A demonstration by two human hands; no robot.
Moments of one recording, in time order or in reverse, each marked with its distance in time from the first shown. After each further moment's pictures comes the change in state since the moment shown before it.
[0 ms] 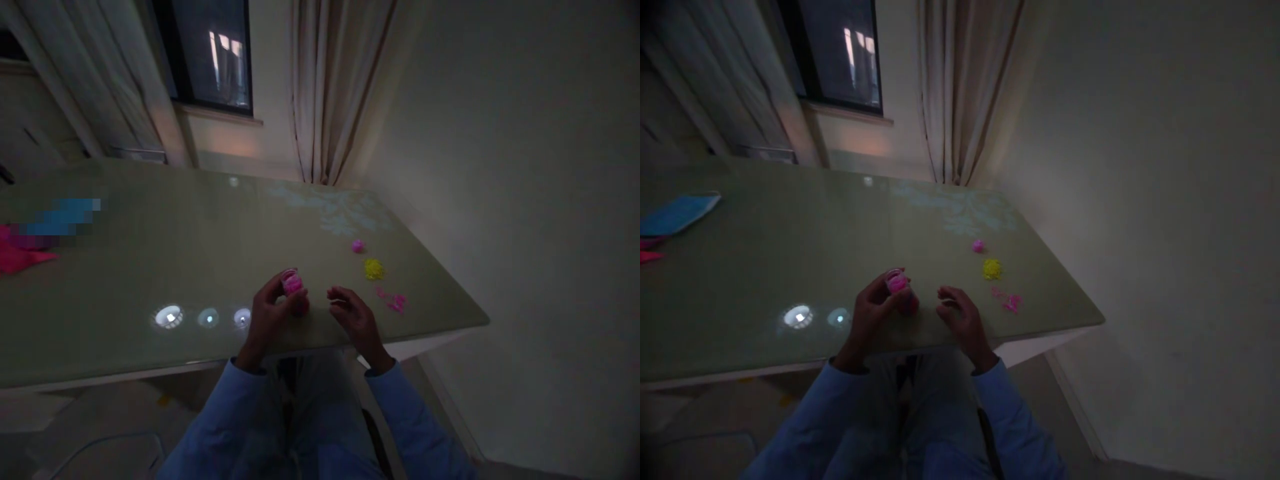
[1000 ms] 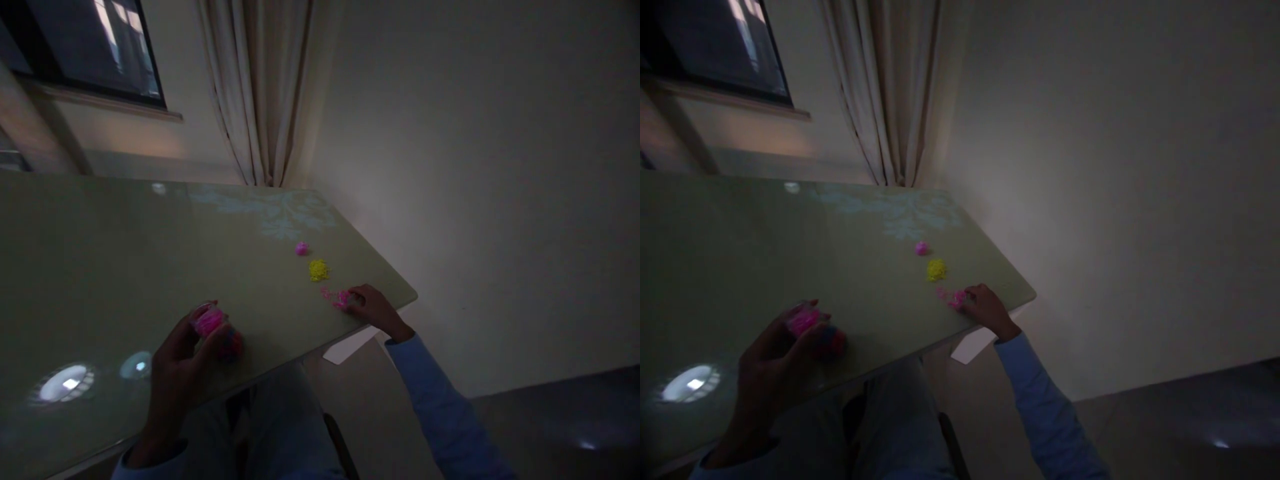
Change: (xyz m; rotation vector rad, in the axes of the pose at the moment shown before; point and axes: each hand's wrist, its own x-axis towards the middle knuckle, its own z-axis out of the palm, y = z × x) left_hand -0.016 -0.005 -0.007 0.136 0.112 -0.091; right_hand -0.002 -0.006 -0.171 -1.022 -0.074 0.335
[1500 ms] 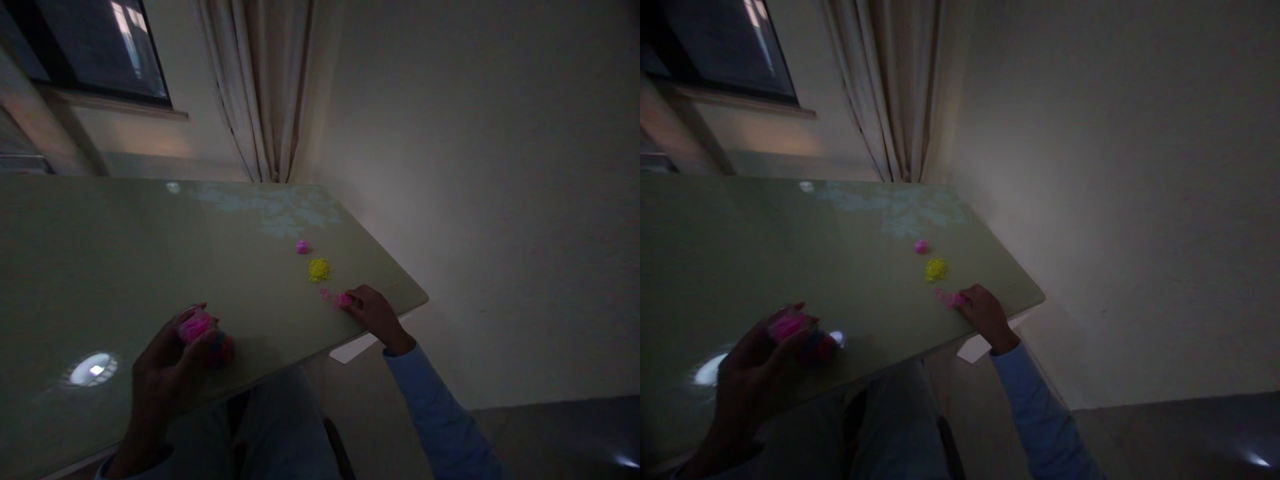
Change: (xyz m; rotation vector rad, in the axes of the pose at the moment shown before) left_hand -0.005 0.010 0.001 0.067 0.055 0.001; right_hand 0.002 -0.004 0.009 0.048 0.041 -0.104
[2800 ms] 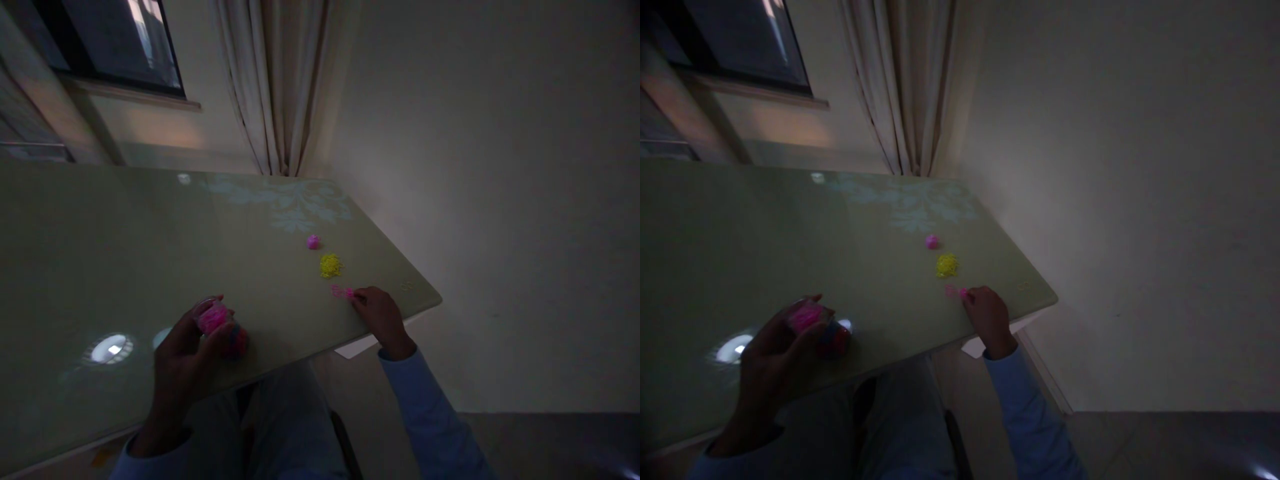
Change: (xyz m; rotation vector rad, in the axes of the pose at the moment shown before) left_hand 0.003 -0.009 0.000 -0.015 -0.012 0.070; right_hand 0.005 -0.026 0.009 -0.173 -0.001 0.202
